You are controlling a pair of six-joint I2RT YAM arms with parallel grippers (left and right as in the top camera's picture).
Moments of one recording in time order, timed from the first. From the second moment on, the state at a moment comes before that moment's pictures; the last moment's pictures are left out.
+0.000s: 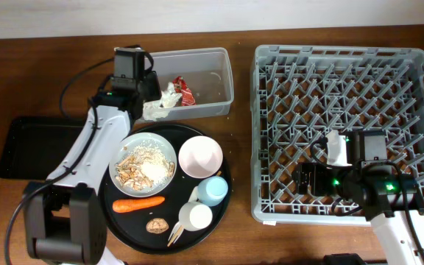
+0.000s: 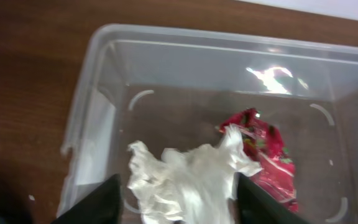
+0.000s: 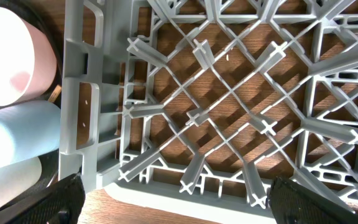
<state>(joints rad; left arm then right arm) -0.17 1.78 1.37 -0.40 -0.15 -0.28 0.02 1.00 0.90 -1.05 -0.23 0.09</state>
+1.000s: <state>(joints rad) 0.15 1.59 1.38 -1.39 0.00 -0.23 0.72 1.51 1.35 -1.13 -0.18 0.37</state>
